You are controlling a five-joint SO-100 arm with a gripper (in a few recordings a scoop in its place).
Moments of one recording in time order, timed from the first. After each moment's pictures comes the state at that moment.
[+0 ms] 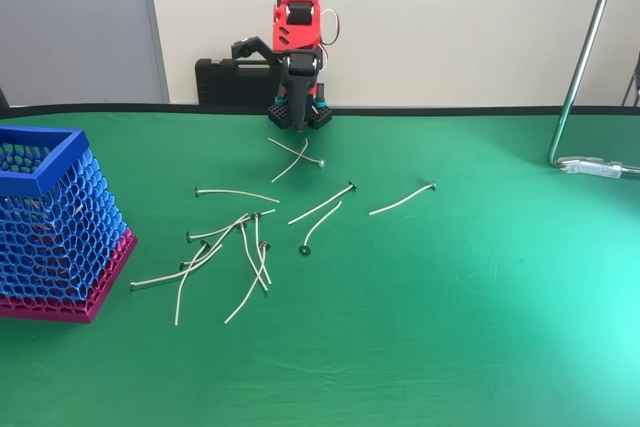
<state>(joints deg) -1.1 144.2 140.8 47.2 -4.0</state>
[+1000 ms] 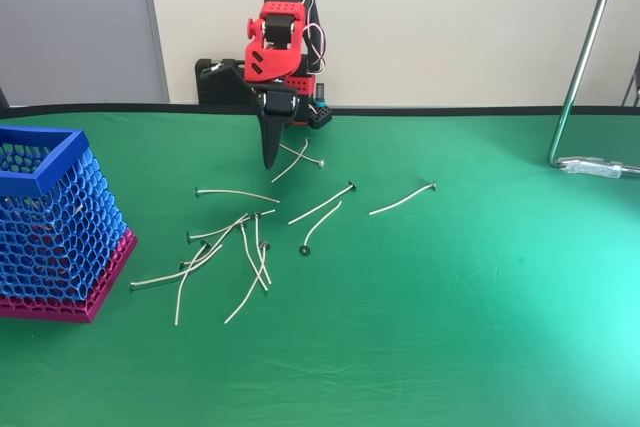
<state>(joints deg) 6.4 89.1 93.7 56.5 -19.7</state>
